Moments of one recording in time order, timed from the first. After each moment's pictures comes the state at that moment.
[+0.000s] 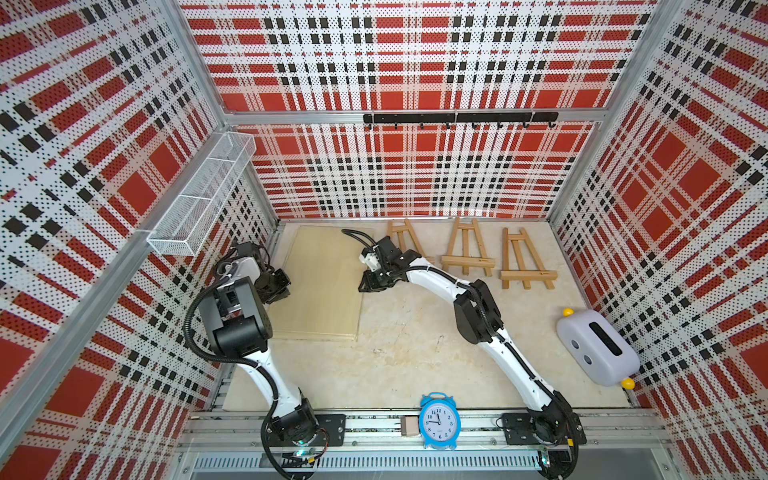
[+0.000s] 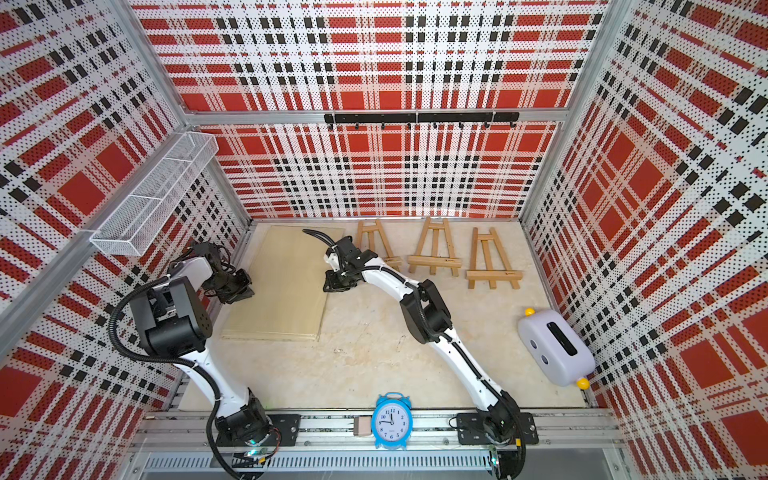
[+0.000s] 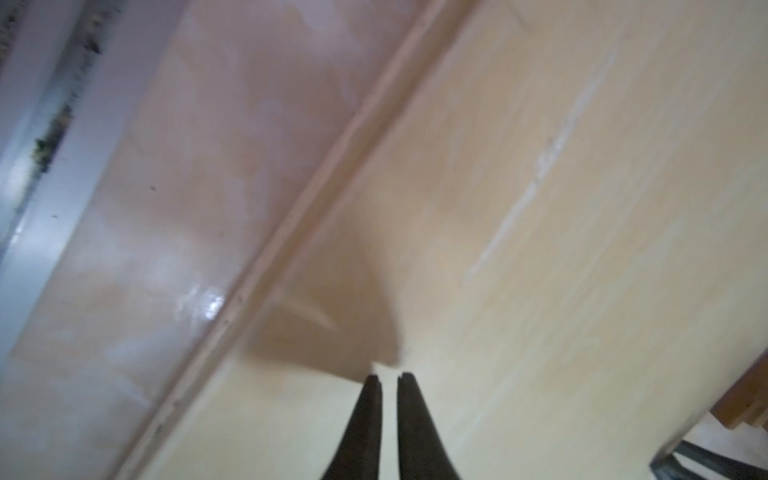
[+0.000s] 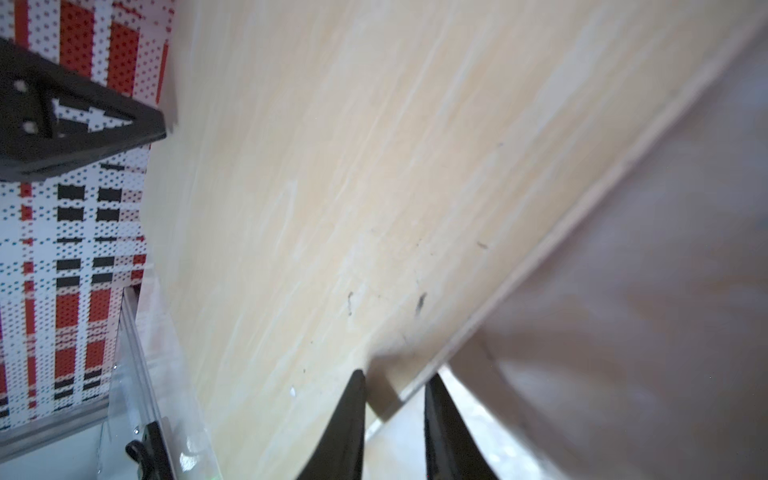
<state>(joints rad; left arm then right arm) 0.43 1.95 1.40 -0.81 0.27 -0.21 0.79 2.67 2.41 -0.69 -0.50 0.40</state>
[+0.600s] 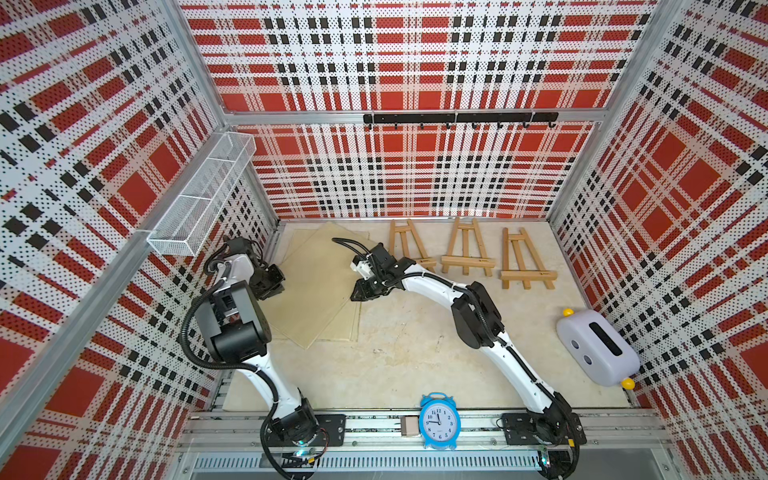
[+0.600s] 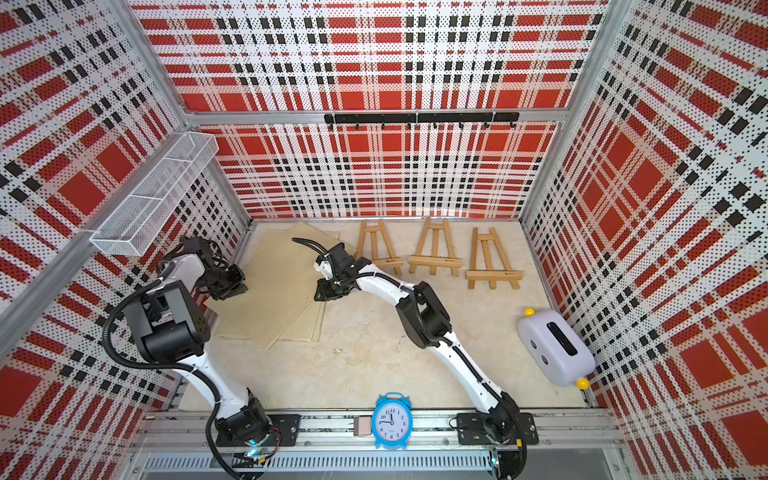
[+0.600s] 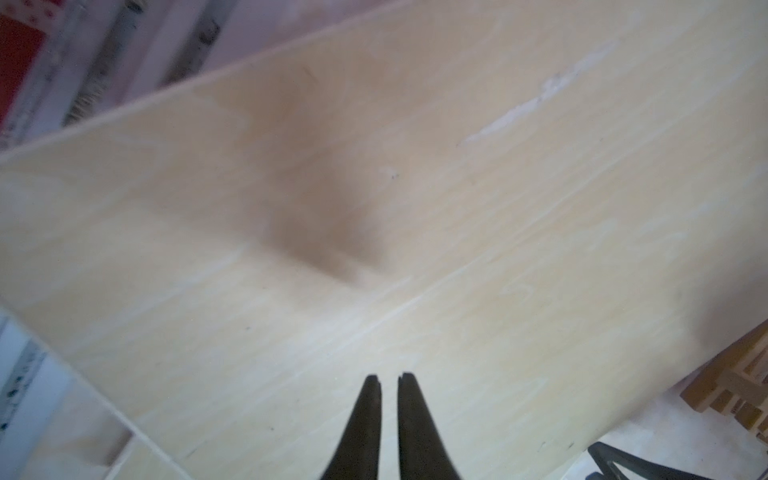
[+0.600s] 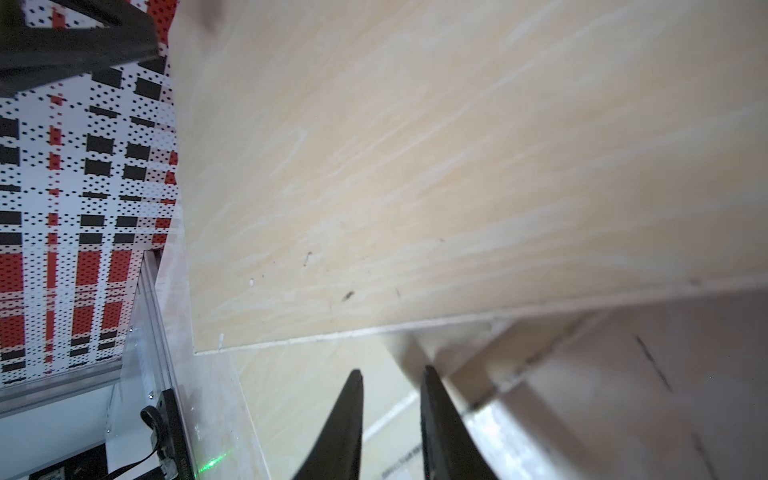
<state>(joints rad) 0.47 1.90 1.48 -0.86 0.25 -0.19 0.80 2.59 2.25 -0.59 -0.50 0.39</state>
